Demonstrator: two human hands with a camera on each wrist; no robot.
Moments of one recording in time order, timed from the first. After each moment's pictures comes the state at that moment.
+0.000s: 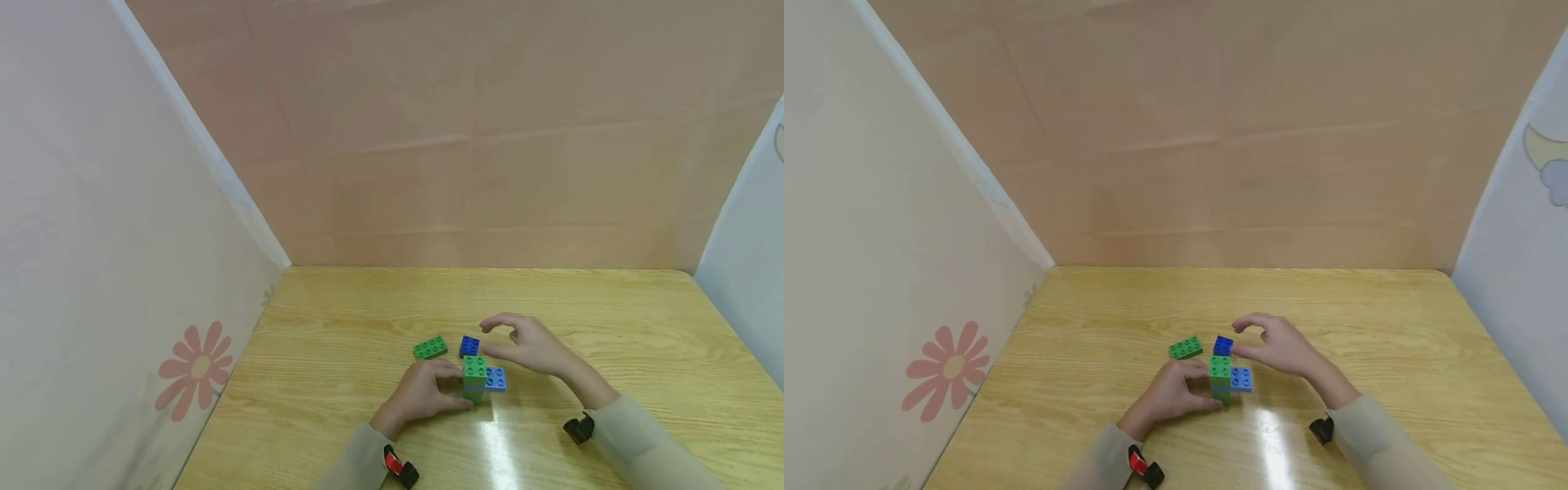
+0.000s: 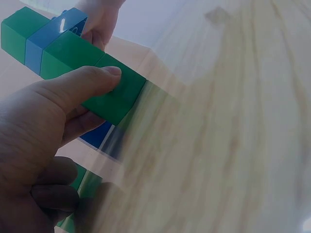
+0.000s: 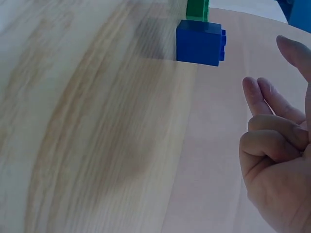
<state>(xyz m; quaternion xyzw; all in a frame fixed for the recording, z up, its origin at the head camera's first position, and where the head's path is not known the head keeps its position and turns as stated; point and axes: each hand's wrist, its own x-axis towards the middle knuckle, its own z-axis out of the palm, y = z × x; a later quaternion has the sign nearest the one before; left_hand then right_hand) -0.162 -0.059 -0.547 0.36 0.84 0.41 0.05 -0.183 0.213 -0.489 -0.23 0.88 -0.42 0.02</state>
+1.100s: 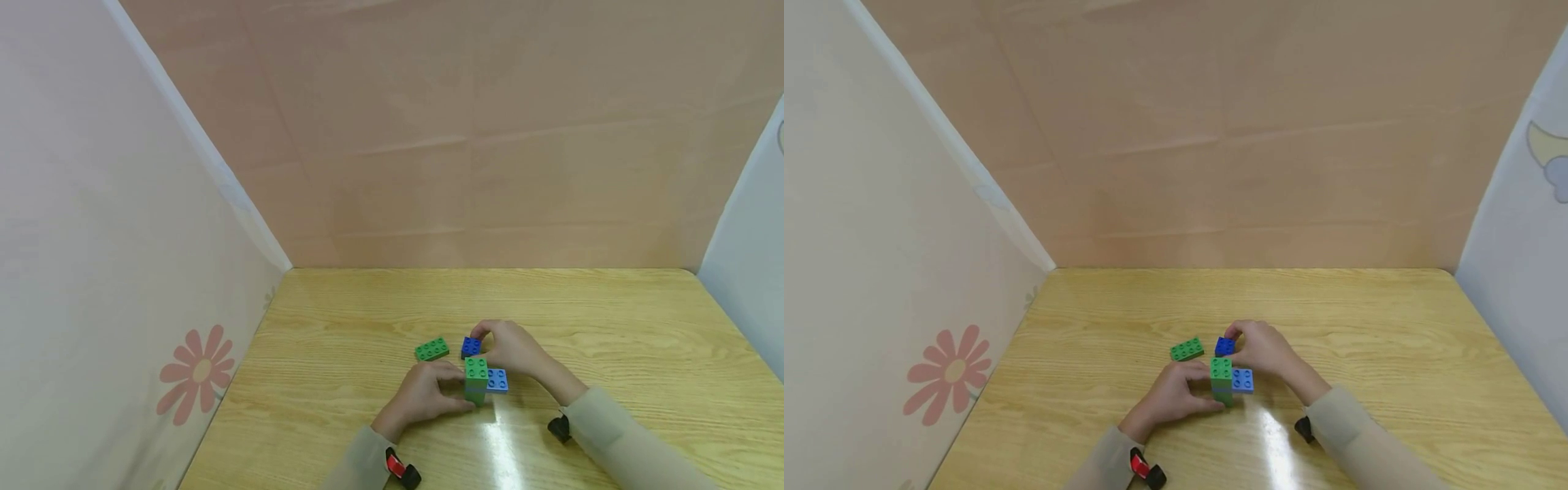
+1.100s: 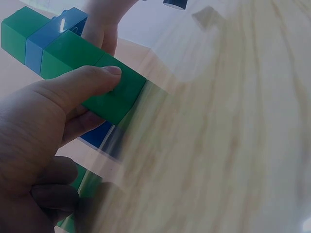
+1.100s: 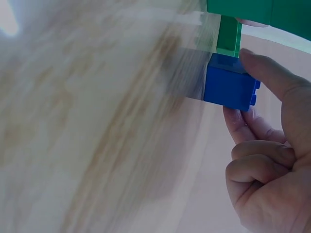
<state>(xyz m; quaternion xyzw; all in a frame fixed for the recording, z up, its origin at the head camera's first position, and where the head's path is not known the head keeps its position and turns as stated) -0.162 -0.060 -0.548 0.36 0.83 0.41 0.06 -0.200 0.179 -0.506 -0.18 0.93 -0.33 0.06</state>
